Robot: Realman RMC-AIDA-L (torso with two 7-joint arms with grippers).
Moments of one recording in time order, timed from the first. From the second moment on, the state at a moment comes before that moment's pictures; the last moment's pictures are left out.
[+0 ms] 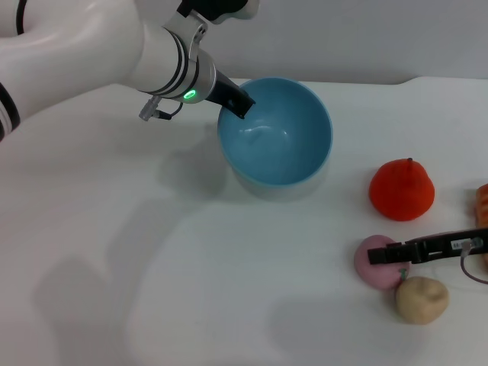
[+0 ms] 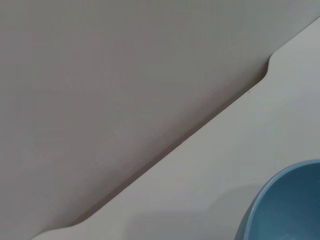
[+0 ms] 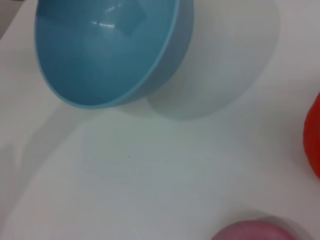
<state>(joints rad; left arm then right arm) -0.78 -2.07 1.66 0.95 2.65 0.79 -2.79 0.62 2.06 -0.82 -0.54 -2.38 -1.30 2.10</state>
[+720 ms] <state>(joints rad) -0.78 -2.07 1.68 0.95 2.65 0.78 -2.79 0.64 2.07 -0.82 -0.58 -2.39 -1.31 2.09</state>
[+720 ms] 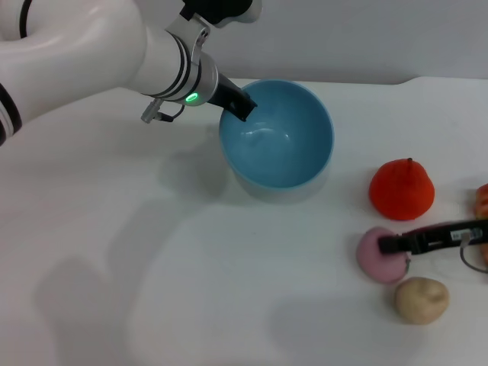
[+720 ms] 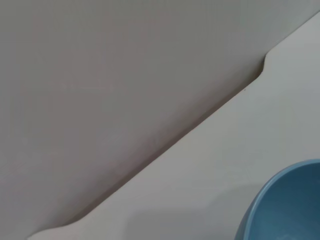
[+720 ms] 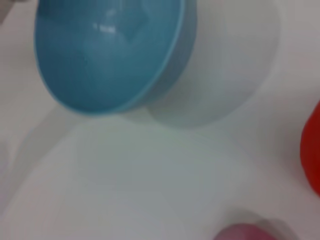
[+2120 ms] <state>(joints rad) -0.78 -2.07 1.76 0.95 2.52 0.85 -2.78 0.72 2.07 -0.99 -0.72 -2.08 -1.22 2.04</state>
